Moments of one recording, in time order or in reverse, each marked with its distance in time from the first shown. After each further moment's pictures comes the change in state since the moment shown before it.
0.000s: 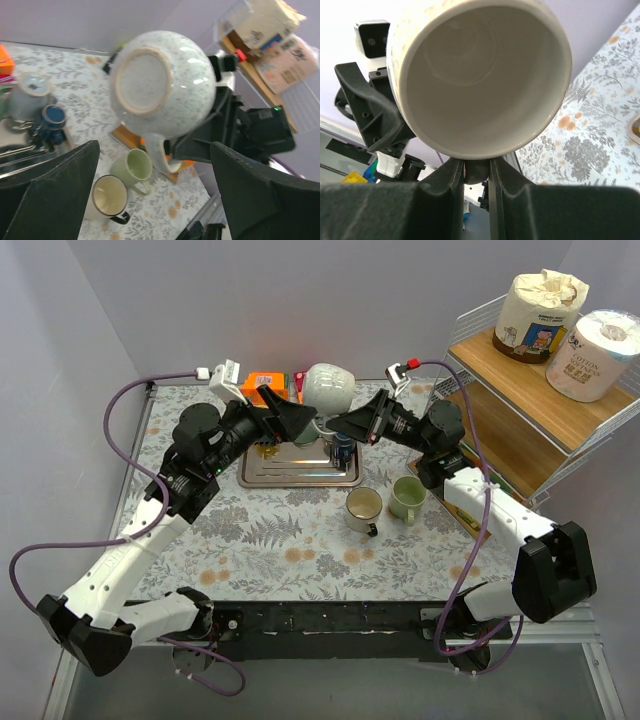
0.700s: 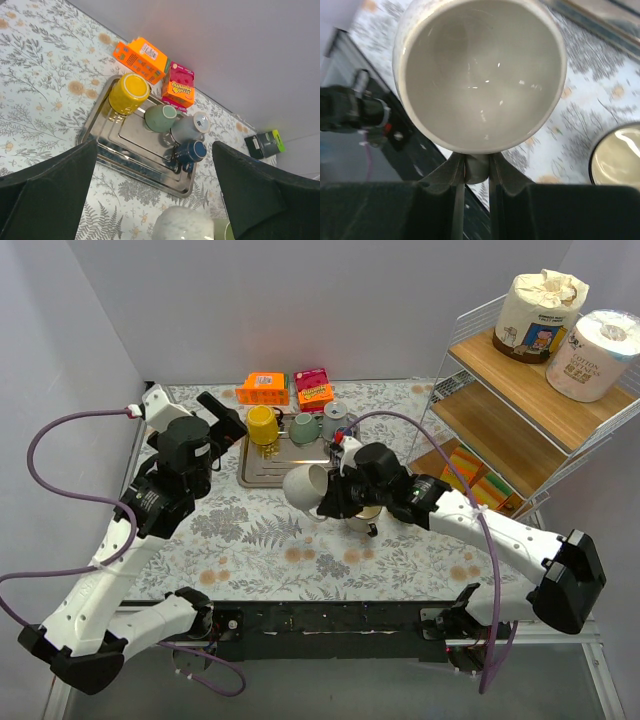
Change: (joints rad) left arm 0.002 -0.122 0.055 -0.529 -0.853 -0.065; right arm 0.369 -0.081 0.021 -0.957 0.455 -0.743
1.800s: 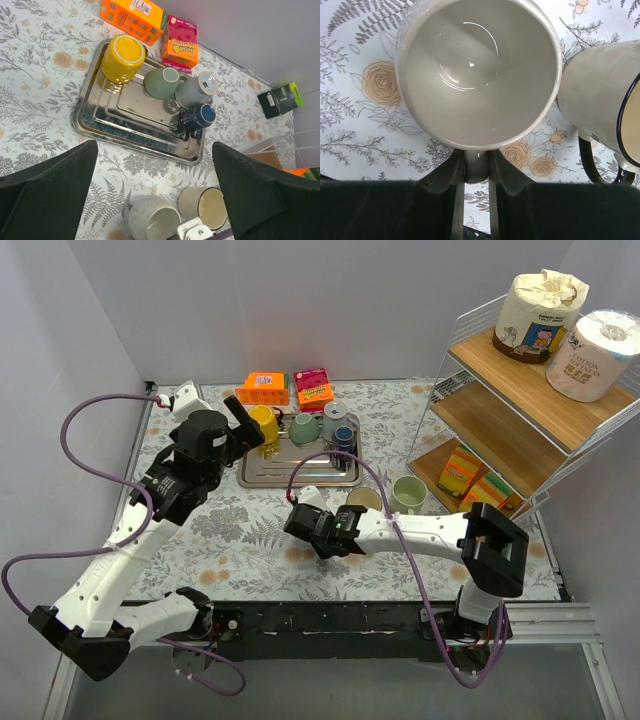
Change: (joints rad) left arm 0.000 0.070 0.018 -0.045 0.139 0.041; right arm 0.395 0.372 0.145 -0.379 0.707 0.057
